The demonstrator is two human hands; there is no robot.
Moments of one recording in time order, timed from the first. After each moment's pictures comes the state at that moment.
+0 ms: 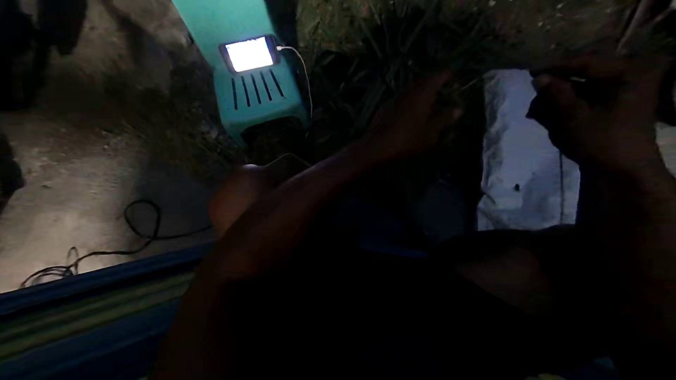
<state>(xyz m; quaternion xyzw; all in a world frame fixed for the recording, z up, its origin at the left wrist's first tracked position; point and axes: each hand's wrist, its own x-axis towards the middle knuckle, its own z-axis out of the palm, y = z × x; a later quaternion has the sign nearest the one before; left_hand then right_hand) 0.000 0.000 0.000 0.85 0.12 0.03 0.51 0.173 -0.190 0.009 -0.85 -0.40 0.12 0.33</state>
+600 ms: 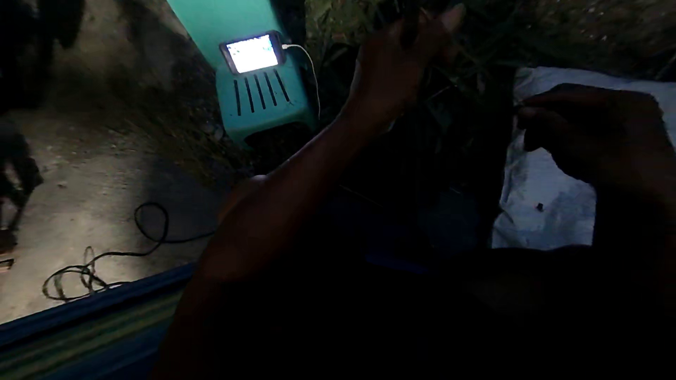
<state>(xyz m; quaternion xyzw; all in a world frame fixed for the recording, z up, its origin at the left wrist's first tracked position) 0.041 0.078 0.000 0.62 0.27 0.20 0.70 0.209 -0.147 -0.016 -0.81 -0.47 0.20 0.28</state>
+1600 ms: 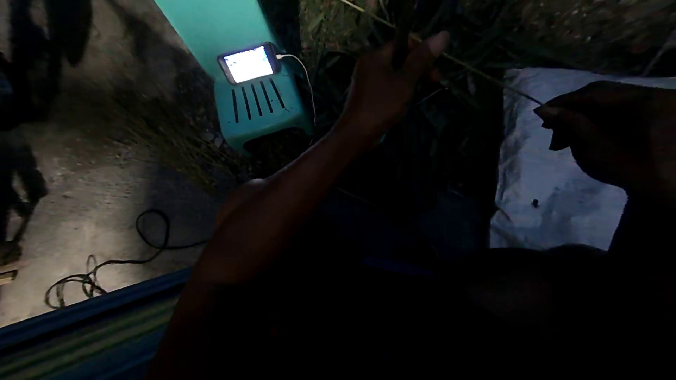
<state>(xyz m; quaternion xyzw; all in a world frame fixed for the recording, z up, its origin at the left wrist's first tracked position) 0.038 0.059 -0.003 0.65 0.25 0.19 0.69 0.229 -0.186 -0.014 -0.82 -0.49 0.14 0.25</state>
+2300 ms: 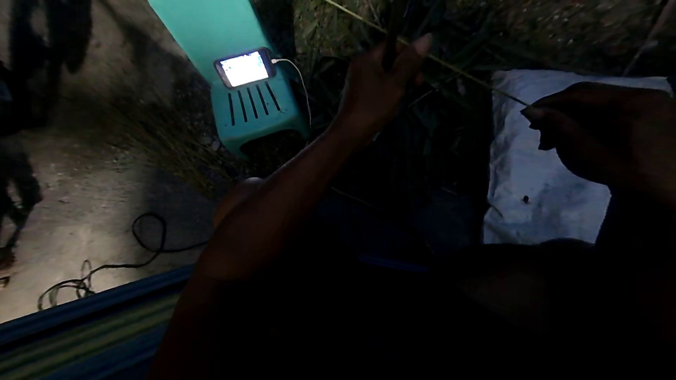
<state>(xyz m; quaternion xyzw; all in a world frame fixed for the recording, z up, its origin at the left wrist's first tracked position) 0.041 0.050 -0.006 0.65 0.25 0.21 0.69 0.220 -0.196 -0.003 -0.81 -0.51 0.12 0.26</state>
